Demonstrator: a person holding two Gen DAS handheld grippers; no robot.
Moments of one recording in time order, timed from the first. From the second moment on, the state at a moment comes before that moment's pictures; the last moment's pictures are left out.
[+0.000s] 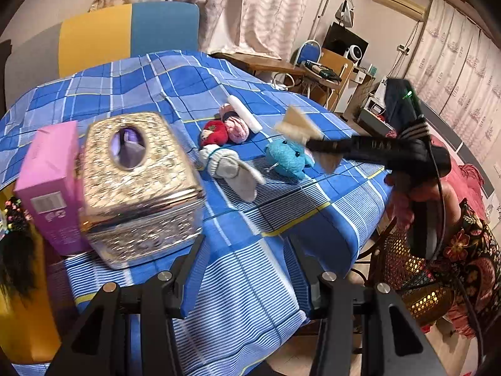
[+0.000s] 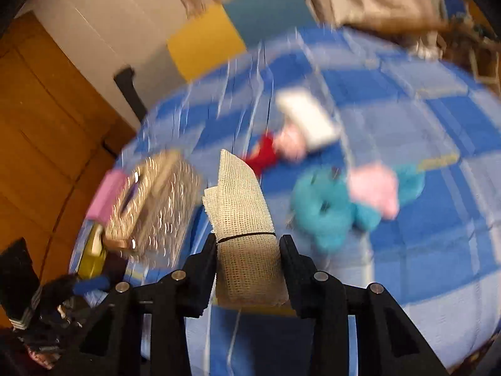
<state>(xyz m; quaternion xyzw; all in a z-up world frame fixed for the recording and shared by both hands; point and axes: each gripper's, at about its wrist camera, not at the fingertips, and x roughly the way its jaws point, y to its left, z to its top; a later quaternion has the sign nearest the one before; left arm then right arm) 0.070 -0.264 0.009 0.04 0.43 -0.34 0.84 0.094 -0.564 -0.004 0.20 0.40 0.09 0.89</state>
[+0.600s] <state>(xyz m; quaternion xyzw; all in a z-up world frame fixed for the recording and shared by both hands) 0.192 -0.405 -0.041 0.14 0.48 -0.16 0.85 0.084 -0.598 -0.009 0.26 0.36 0.06 0.89</state>
